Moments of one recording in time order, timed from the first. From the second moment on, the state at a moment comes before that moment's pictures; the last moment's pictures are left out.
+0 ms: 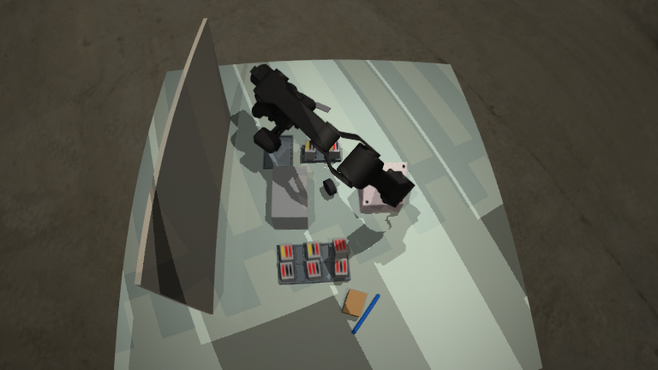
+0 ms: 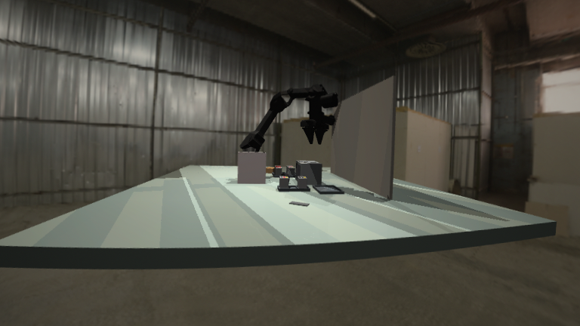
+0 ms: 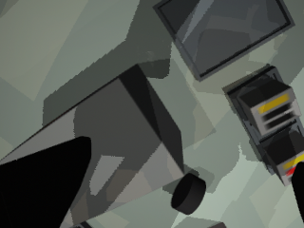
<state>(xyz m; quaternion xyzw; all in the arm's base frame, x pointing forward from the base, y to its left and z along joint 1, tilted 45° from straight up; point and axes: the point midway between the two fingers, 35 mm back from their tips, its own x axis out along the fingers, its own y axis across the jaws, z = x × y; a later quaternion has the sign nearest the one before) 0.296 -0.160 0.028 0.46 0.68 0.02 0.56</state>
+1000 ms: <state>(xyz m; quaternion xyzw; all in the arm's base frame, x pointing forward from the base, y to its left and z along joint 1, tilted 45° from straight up) 0.153 -0.150 -0.091 0.66 0.64 -0.28 0.28</state>
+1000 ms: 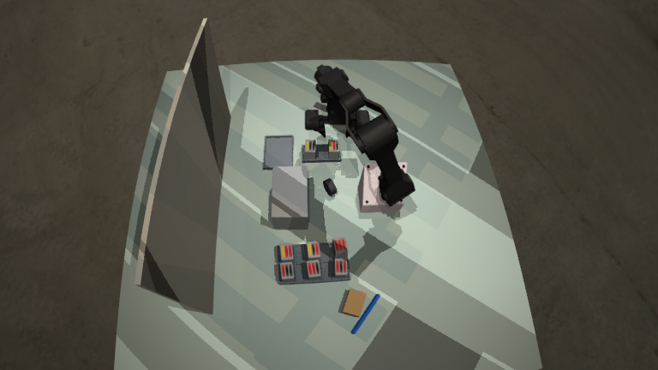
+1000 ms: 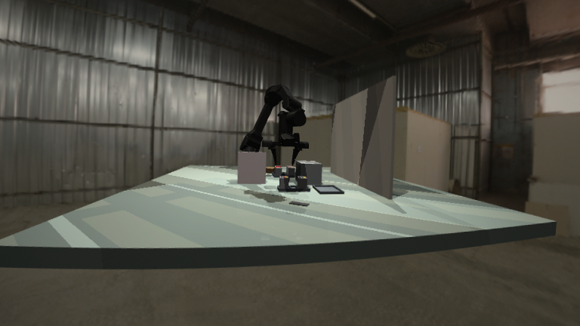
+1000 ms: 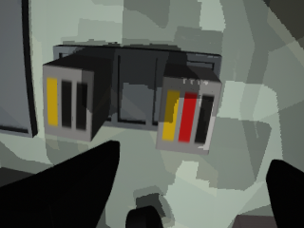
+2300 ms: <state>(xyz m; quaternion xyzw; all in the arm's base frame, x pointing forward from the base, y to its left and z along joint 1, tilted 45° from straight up) 0.158 -0.118 -0.130 0.66 0.64 -0.28 0.28</state>
